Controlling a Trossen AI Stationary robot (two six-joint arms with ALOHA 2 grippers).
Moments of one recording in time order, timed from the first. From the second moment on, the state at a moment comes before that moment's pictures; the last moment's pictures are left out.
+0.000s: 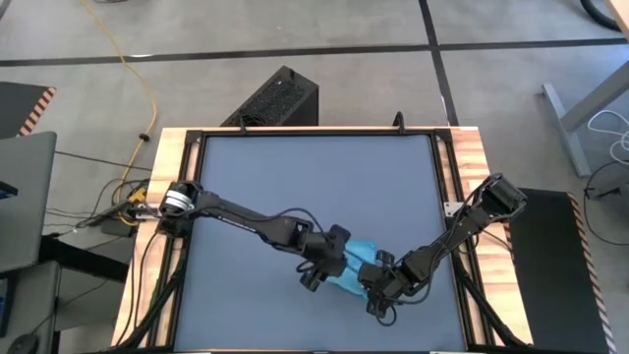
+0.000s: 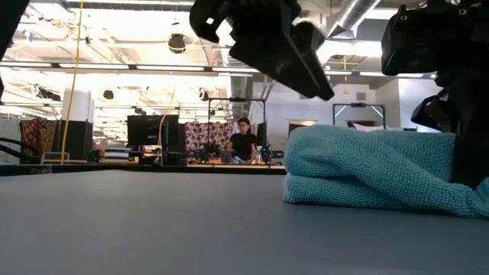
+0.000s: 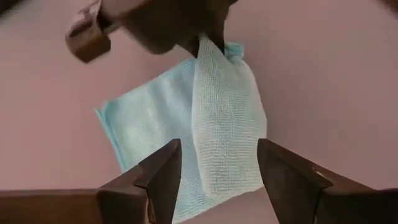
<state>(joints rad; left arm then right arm) -0.22 2.01 1.58 -0.39 0.05 0.38 0.65 1.71 0.94 -0.37 0.23 0.92</state>
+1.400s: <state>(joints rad) -0.37 2.14 1.56 -0.38 -0.40 0.42 0.64 1.71 0.95 -0.47 0.24 0.94</state>
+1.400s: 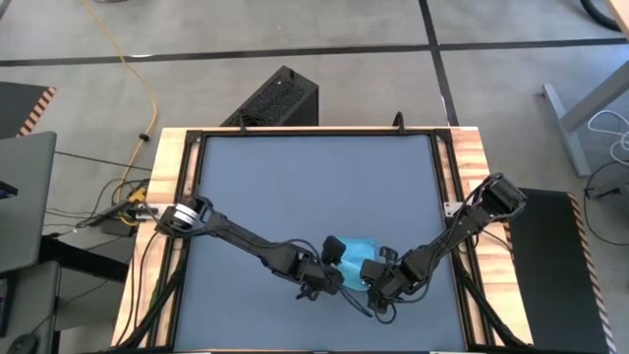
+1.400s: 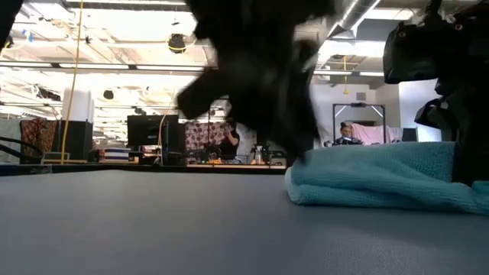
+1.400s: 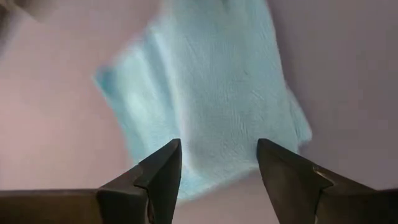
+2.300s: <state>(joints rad) -0.37 2.17 1.56 -0.34 -0.40 0.32 0.59 1.71 0.94 -0.50 0.26 0.91</state>
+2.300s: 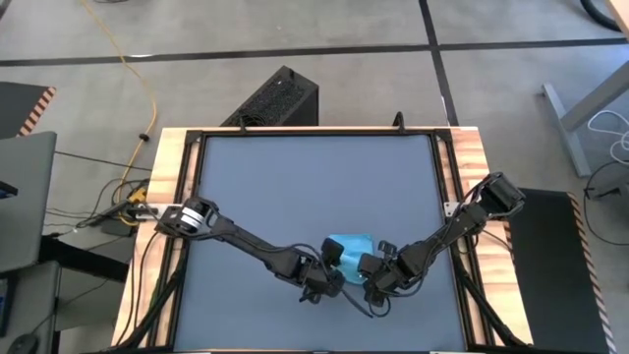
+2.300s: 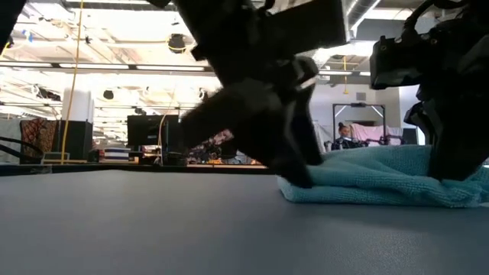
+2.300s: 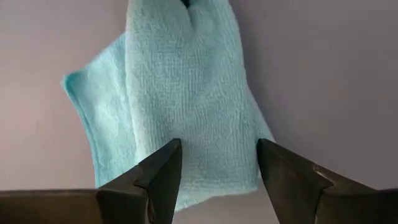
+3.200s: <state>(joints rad) -0.33 2.21 1.57 -0.37 -0.48 0.08 0.59 1.71 0.94 -0.50 0.26 0.92</state>
